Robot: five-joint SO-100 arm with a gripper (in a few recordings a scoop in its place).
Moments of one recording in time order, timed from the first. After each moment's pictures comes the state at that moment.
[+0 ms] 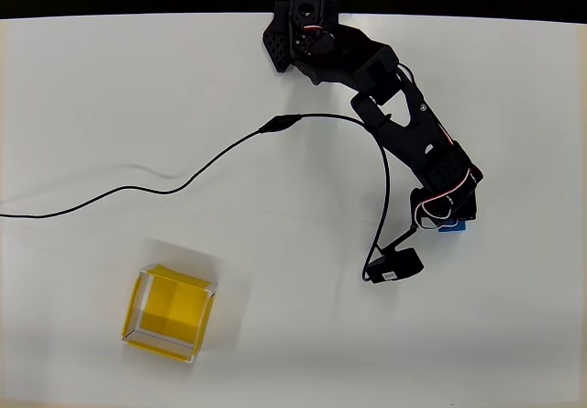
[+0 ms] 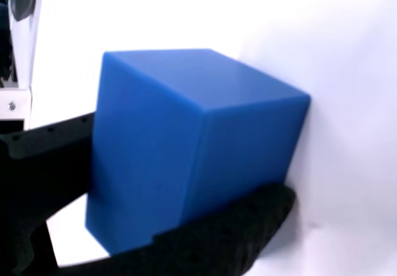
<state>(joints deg) -46.3 60.4 77.3 58.8 -52.2</state>
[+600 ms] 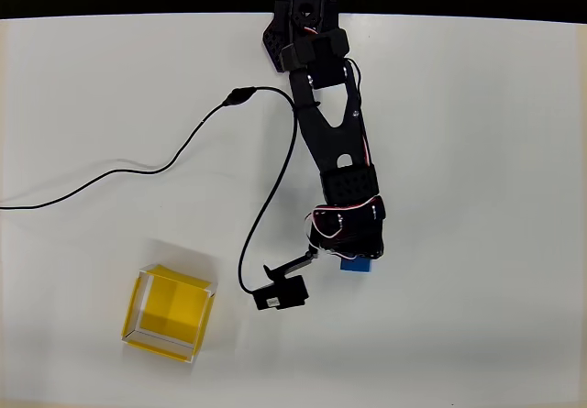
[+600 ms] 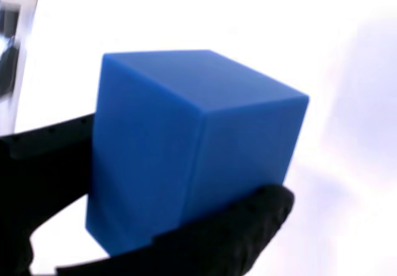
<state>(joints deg) -13.7 82.4 90.0 61.4 -72.7</state>
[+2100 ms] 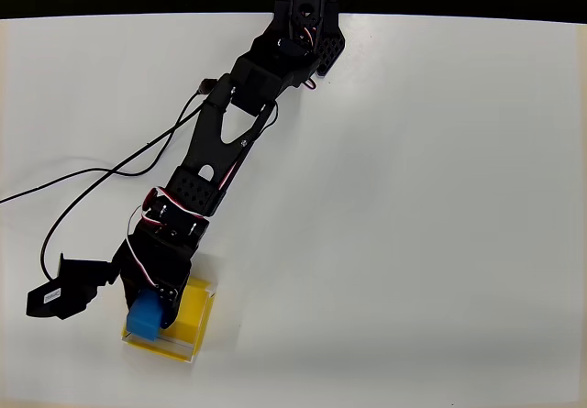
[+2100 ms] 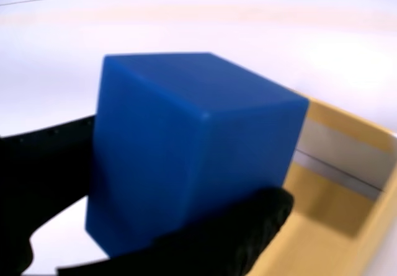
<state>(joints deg) 24.0 58.0 59.0 33.2 -95.4</state>
